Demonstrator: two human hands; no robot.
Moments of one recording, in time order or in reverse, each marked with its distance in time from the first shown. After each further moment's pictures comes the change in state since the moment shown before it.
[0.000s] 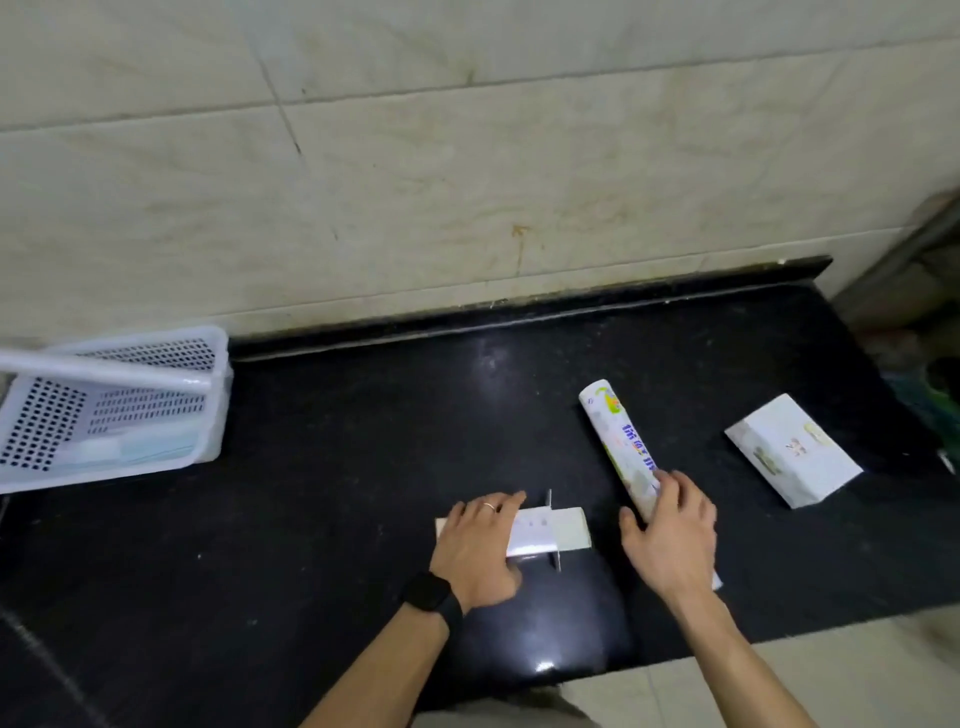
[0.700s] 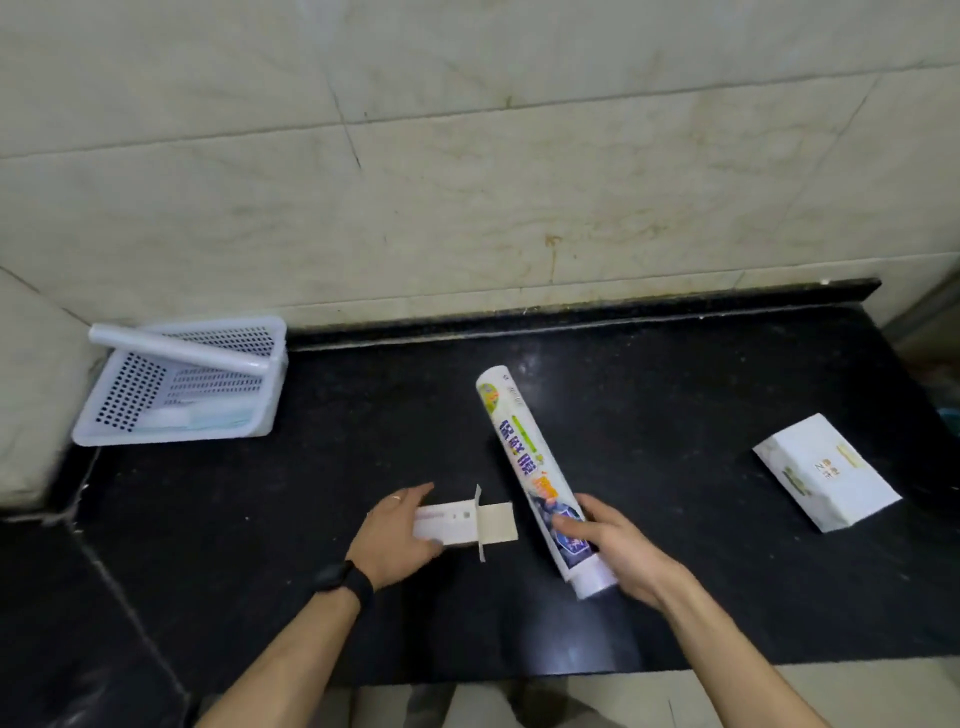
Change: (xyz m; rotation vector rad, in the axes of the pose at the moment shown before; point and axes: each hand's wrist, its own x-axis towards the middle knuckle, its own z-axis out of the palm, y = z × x) left_hand -0.061 -0.084 -0.026 -0.347 0.058 -0.380; right_hand -0.020 -0.054 -0.012 0.937 -0.933 0.158
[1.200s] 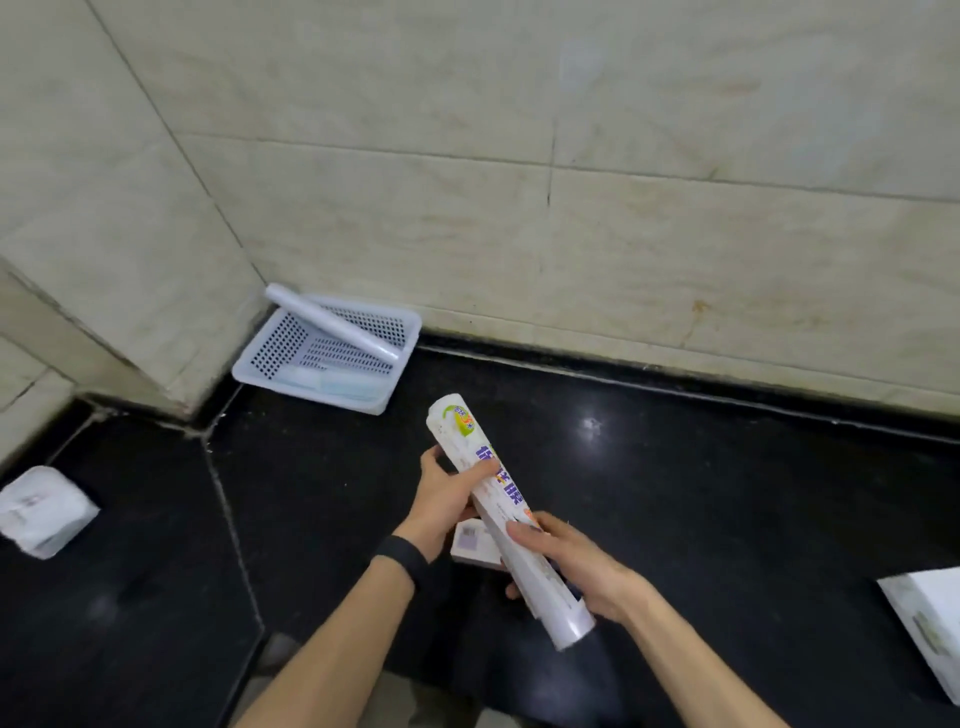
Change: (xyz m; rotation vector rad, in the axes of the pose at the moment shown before) left_hand -0.035 0.011 -0.078 -1.403 0.343 -0.310; right_hand 0.011 -0.044 0.145 -0.259 -0.435 0.114
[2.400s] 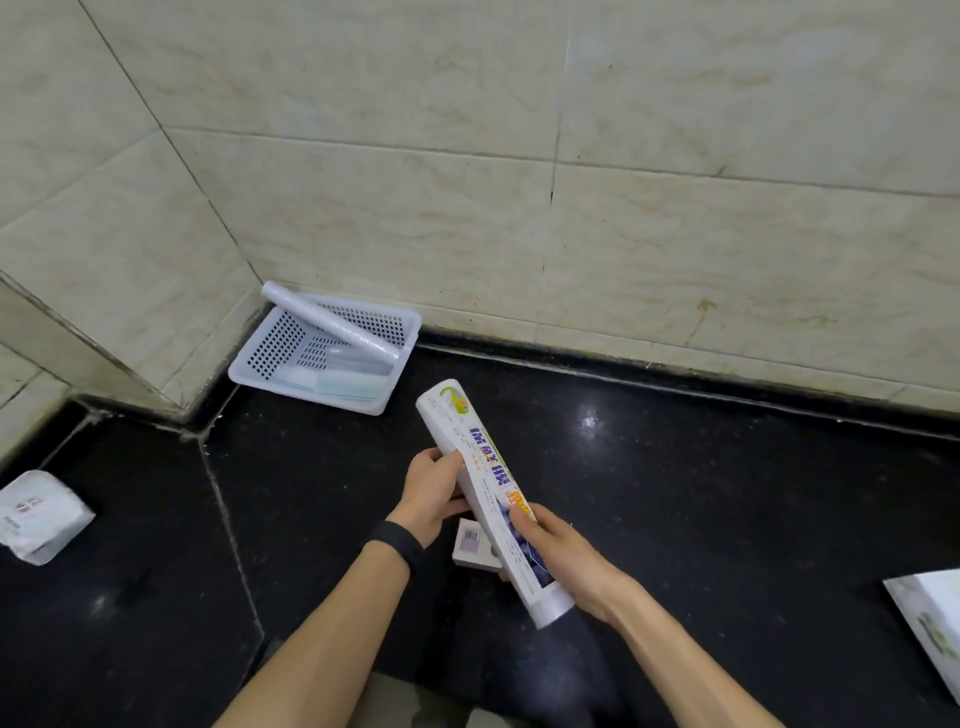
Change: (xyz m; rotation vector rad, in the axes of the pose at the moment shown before) left_hand 0.023 0.012 -0.009 0.042 0.066 -0.097; right_hand 0.017 -0.004 0.013 -0.023 0.111 -0.142
